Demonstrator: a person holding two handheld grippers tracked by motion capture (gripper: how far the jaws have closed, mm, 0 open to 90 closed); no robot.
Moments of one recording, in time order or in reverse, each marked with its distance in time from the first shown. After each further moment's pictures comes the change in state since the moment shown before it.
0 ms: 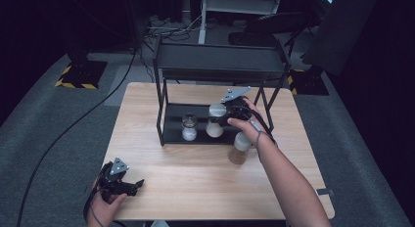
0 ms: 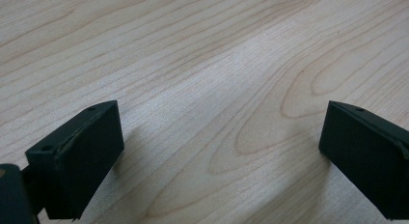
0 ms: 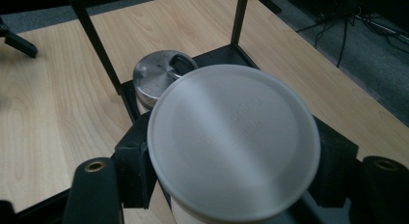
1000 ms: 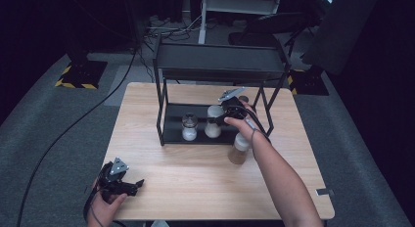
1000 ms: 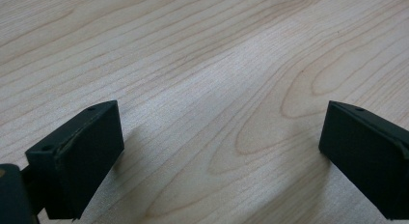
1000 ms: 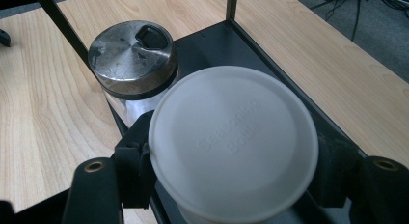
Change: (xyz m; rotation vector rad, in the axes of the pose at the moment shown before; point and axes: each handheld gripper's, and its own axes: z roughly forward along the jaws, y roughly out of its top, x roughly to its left) left arm 0.000 0.000 0.000 0.000 0.000 0.000; right arm -0.022 -0.008 0.030 0.052 0.028 0.051
